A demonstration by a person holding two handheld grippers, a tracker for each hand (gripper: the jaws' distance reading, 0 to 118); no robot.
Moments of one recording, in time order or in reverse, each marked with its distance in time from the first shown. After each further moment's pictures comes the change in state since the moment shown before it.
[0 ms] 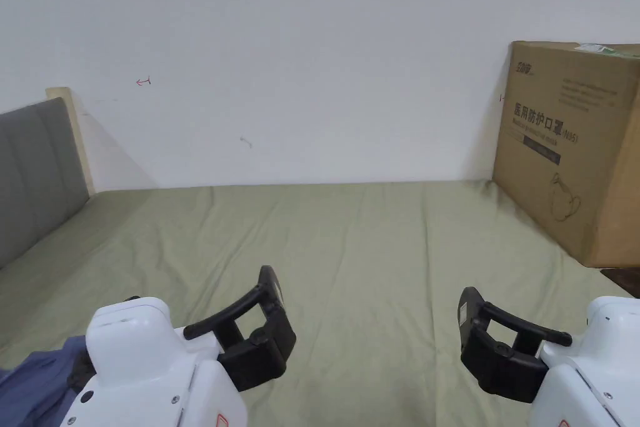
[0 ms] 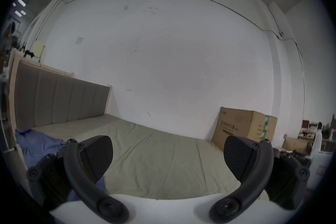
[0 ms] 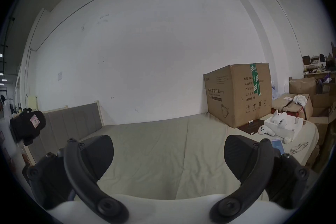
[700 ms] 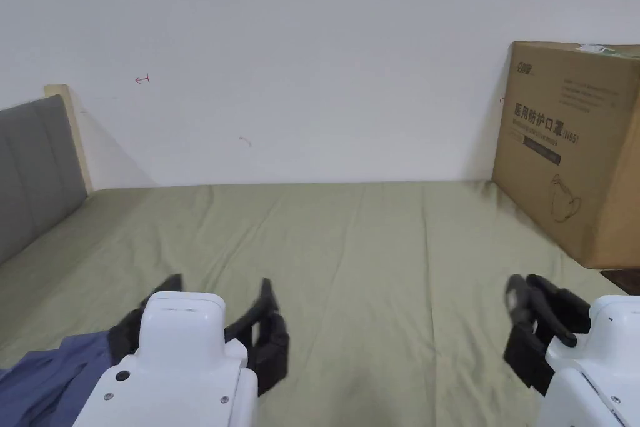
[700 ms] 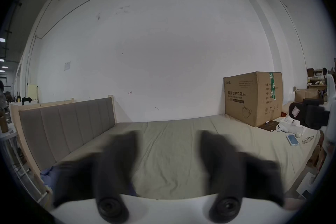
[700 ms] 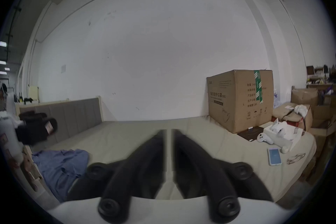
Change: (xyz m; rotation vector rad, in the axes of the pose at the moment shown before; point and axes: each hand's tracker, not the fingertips) left arm 0.013 0.001 -0.005 -0.115 -0.004 -0.372; right arm -0.001 0.003 0.000 0.002 0.021 0.091
